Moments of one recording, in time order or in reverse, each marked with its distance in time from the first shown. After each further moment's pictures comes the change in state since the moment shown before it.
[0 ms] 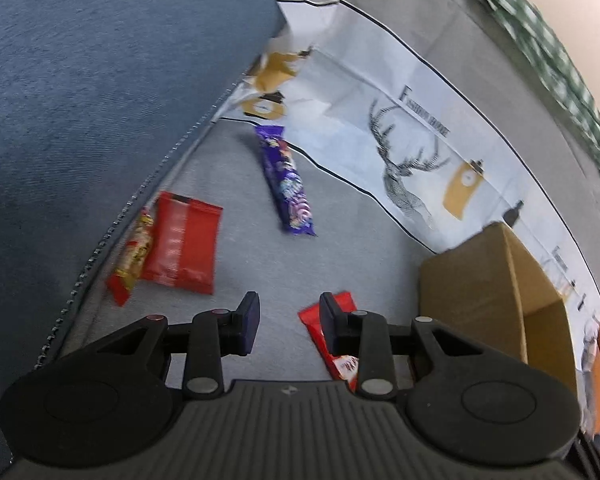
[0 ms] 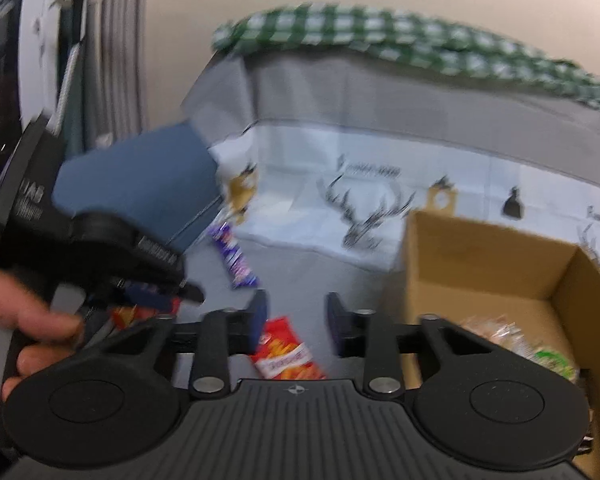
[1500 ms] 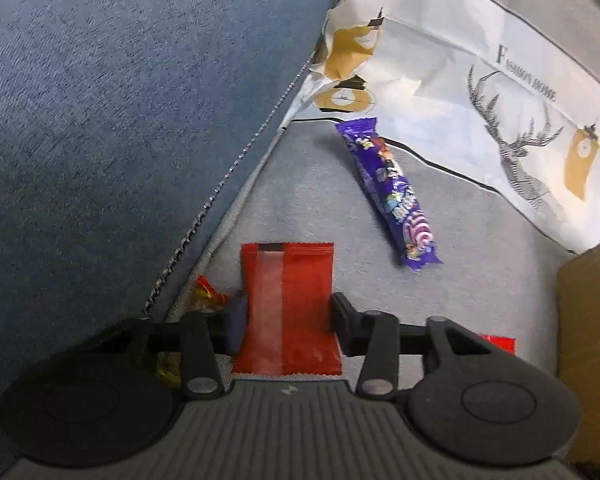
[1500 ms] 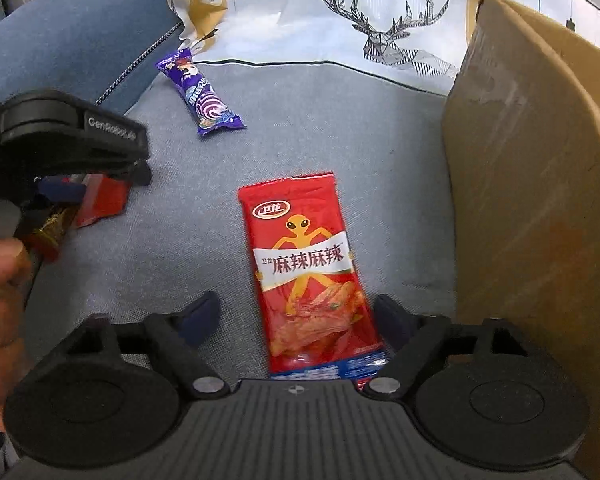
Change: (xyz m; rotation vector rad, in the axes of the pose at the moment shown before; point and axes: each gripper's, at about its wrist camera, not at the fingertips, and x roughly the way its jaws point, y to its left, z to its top) left arm 0.076 0.006 0.027 0.131 0.020 0.320; right arm 0.147 0.005 -0.028 0.143 0.473 -0.015
